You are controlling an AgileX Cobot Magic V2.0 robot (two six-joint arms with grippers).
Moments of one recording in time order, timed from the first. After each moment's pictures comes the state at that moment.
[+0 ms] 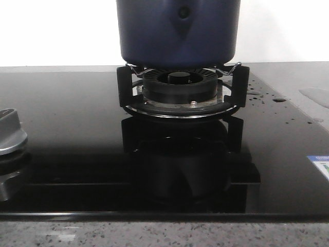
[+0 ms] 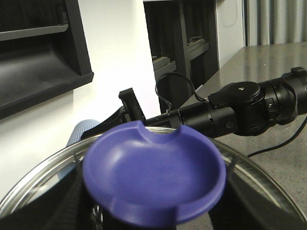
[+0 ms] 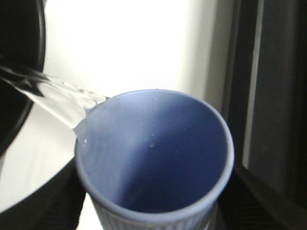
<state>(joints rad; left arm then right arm) -0.26 1.06 -1.21 -1.43 0.85 1.47 0.30 1.43 -1.26 -1.75 -0.16 0.05</state>
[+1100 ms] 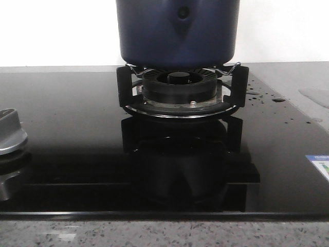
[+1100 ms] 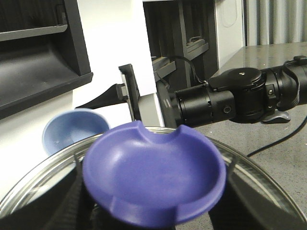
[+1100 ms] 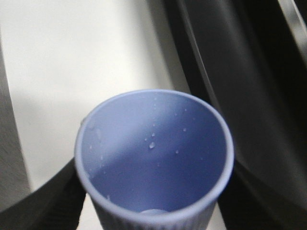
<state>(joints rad) -0.26 1.06 -1.21 -1.43 0.85 1.47 0.30 1.44 -1.33 -1.69 -0.13 0.58</state>
